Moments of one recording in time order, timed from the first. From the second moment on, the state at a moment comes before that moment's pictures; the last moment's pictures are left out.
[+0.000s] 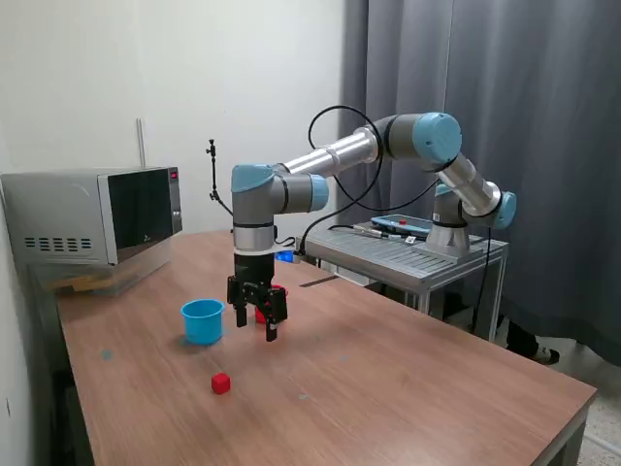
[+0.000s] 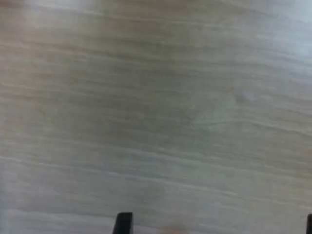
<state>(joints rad) -0.06 -0.53 0.80 -1.89 -1.50 -3.33</state>
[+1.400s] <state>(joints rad) -0.06 -0.41 0.68 -2.02 -1.52 -3.20</state>
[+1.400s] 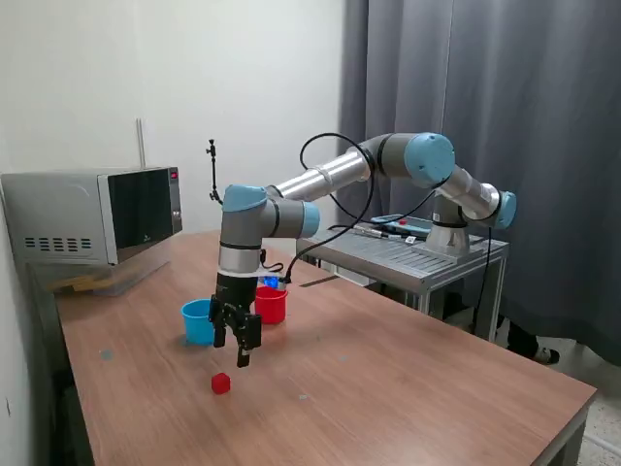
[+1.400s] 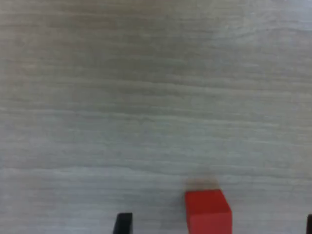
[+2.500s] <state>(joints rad) -0.06 -0.34 0.61 -2.02 -1.52 -3.24</state>
